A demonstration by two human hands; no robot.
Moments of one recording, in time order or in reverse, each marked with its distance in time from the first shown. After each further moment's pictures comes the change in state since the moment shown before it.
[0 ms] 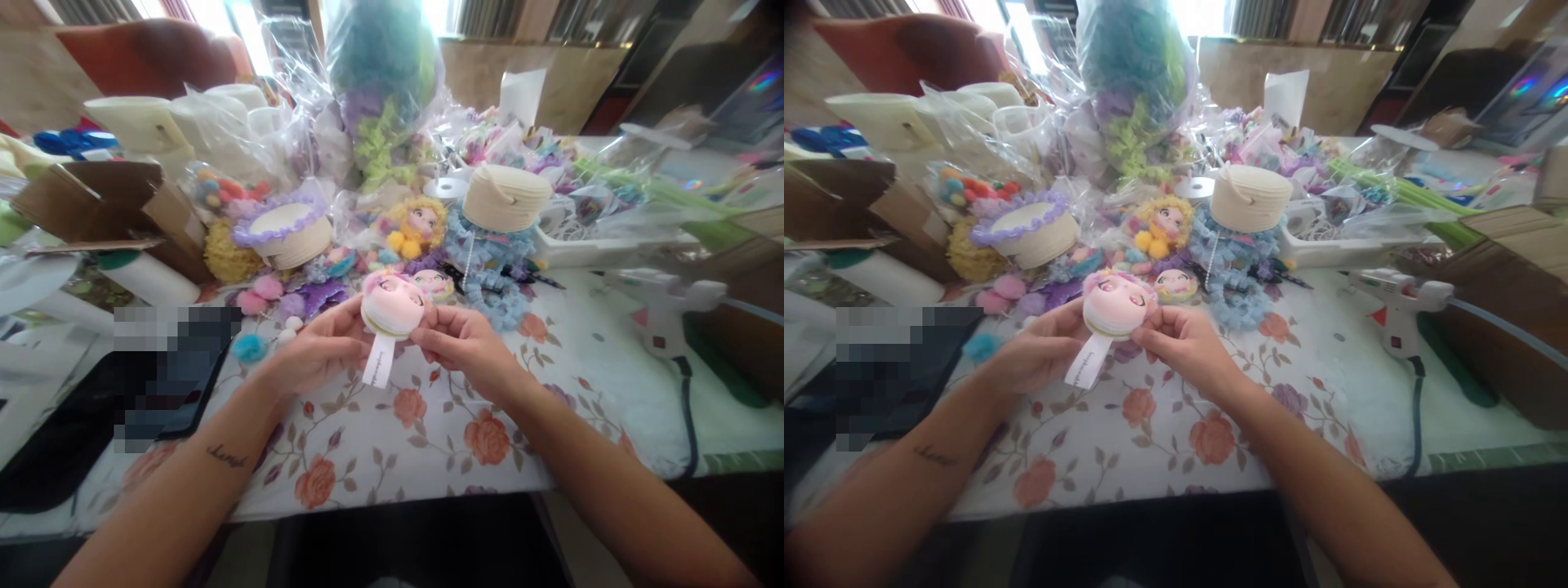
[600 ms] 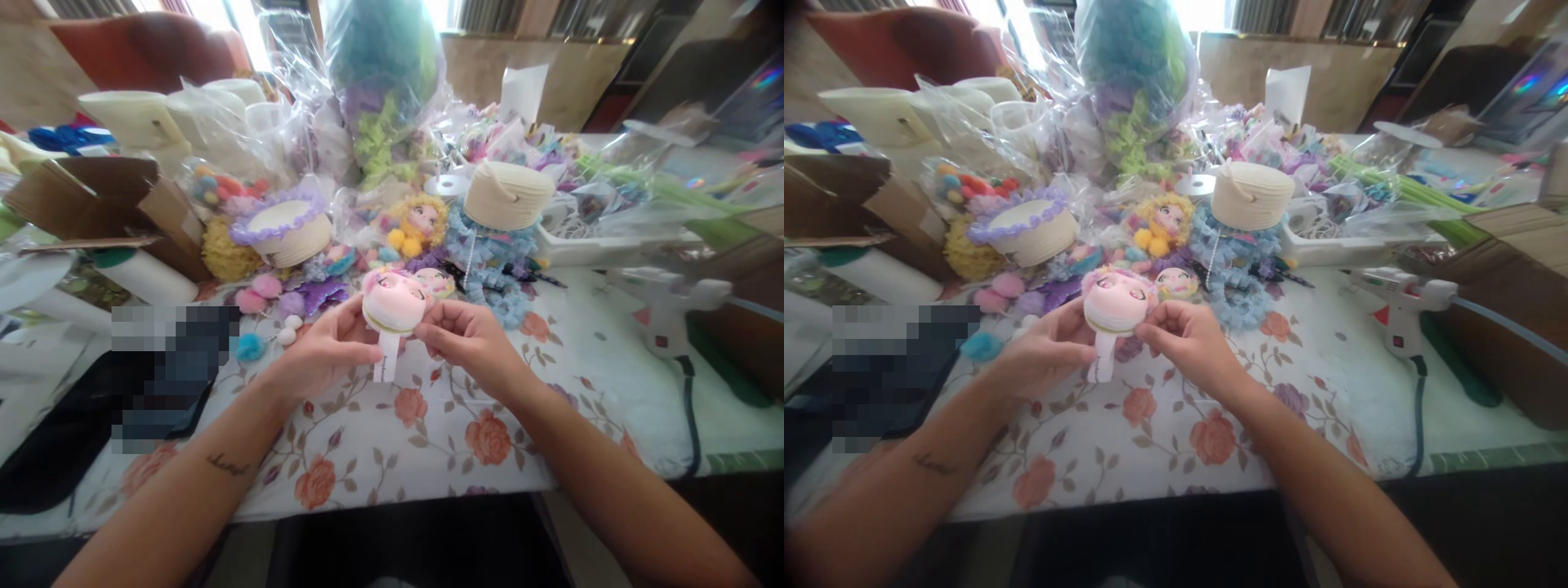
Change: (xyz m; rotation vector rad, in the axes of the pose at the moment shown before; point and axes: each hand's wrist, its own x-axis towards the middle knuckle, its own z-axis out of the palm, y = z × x) left_hand 0.004 -0.010 0.005 0.061 0.066 0.083; right_hand 0.000 -0.002 -0.003 -0.127 0.069 -0.095
